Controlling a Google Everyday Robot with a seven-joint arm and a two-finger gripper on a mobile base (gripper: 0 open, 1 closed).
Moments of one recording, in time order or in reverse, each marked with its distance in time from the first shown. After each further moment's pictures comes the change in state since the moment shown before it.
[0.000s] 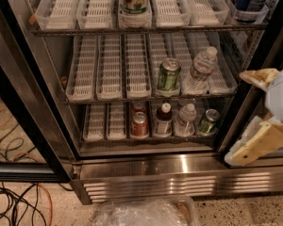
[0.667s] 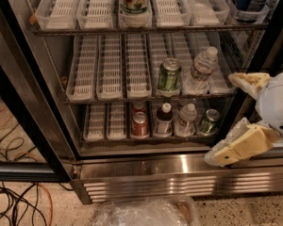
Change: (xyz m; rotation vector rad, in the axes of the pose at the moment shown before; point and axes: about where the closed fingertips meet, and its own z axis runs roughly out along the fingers) arm -0.031 0.016 0.005 -0.004 -0.213 0.106
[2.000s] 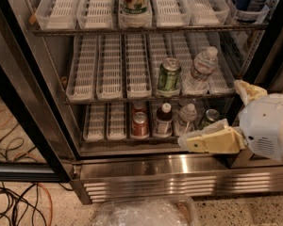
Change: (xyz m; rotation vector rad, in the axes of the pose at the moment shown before) arm -0.003 -0.011 0.025 0.258 -0.181 0.241
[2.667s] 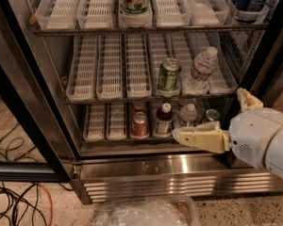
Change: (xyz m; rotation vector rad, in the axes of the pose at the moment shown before) arm 0.017 -0.014 0.020 0.162 -0.089 0.116
